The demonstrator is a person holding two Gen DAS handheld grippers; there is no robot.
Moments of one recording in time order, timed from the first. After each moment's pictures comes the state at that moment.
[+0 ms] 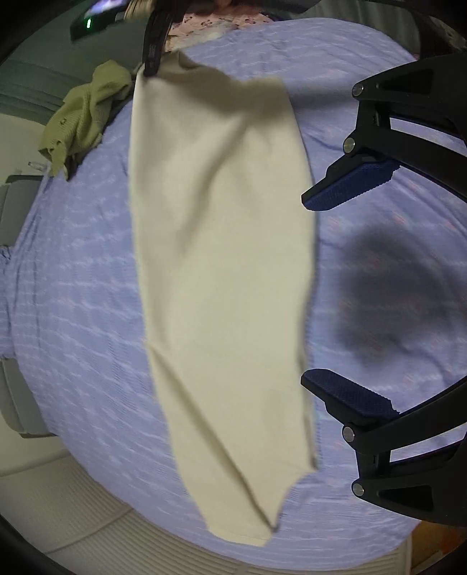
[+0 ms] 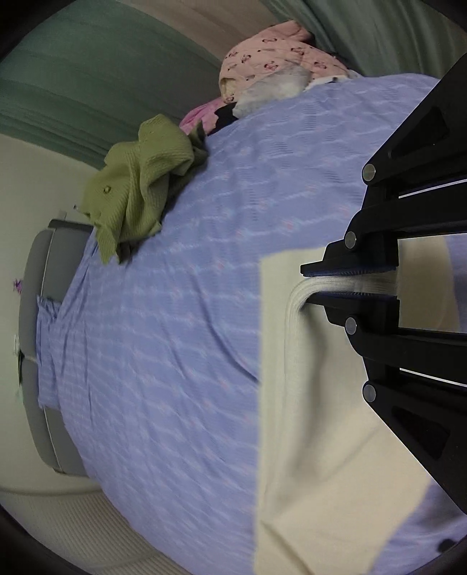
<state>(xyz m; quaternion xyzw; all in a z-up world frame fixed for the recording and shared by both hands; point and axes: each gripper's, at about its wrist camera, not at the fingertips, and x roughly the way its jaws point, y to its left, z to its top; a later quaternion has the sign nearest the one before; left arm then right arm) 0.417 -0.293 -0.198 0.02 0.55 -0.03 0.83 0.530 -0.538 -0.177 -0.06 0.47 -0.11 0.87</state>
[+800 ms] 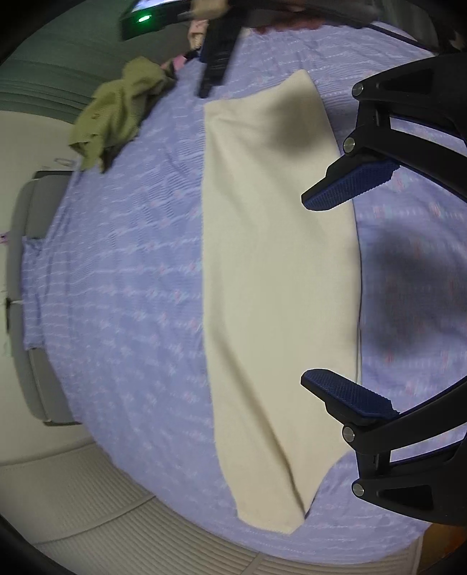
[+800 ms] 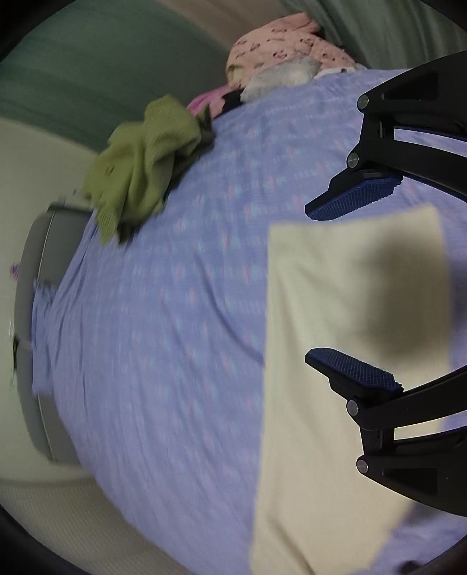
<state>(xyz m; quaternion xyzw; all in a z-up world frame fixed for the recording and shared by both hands) 0.432 -0.247 -0.161 0.02 0.49 -0.02 0.87 0.521 -0.488 -0.185 -0.07 0.48 -0.07 0.87</state>
